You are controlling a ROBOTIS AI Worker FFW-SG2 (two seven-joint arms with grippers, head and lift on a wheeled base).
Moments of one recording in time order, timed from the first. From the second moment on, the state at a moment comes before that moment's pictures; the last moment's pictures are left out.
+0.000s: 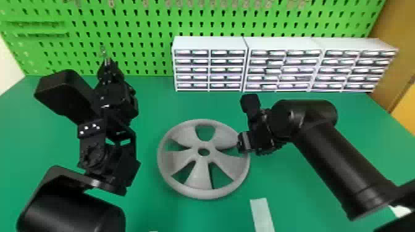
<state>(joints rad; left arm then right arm) 0.04 0.16 -0.24 -2.08 0.23 0.04 0.54 -0.77 -0.09 0.46 -1.00 -0.63 1.15 -0.28</state>
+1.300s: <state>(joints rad) 0.04 0.16 -0.24 -2.08 0.23 0.04 0.54 -0.75 -0.10 0.47 -1.00 -0.61 1.11 -0.27</state>
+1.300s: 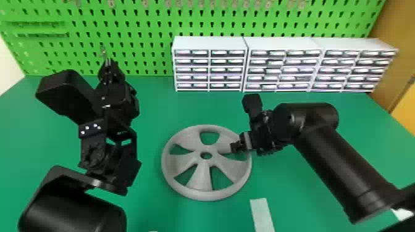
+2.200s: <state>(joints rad) 0.04 0.16 -0.22 -2.05 0.22 0.04 0.52 -0.62 -0.11 0.35 -1.24 -0.37 0.77 -0.05</state>
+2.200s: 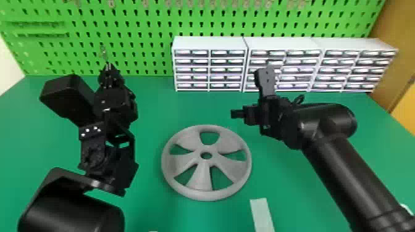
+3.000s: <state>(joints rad) 0.05 0.15 -0.17 -1.95 0.26 -0.08 0.40 -0.48 -0.11 0.27 -1.45 -0.30 0.40 -0.04</state>
